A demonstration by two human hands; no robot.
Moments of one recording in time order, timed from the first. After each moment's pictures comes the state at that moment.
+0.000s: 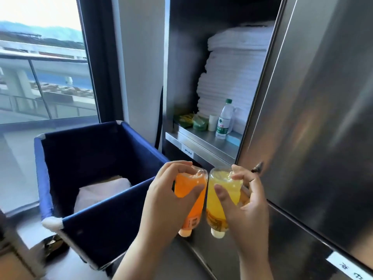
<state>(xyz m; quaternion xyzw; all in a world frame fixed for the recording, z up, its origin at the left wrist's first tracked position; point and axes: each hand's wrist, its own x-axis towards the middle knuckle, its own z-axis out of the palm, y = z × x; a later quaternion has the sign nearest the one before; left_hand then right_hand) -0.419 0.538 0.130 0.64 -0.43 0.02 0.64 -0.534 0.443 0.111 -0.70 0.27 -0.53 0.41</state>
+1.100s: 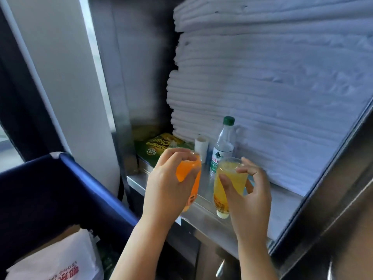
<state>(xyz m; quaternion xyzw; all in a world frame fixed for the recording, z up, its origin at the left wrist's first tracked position) -0.157 0.172 0.125 0.64 -0.52 0.06 0.56 -0.294 0.103 0.088 -0.64 0.35 -0.62 0.29</state>
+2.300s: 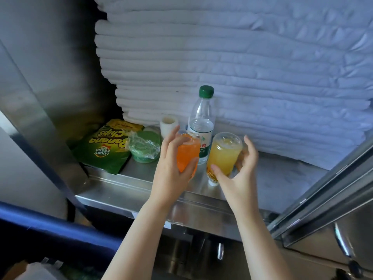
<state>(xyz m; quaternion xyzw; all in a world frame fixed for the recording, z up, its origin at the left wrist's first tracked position) -0.105 0.035 0.033 0.47 -0.67 -0.12 0.56 -0.269 0.032 0.018 -0.61 0.47 -0.60 0.23</state>
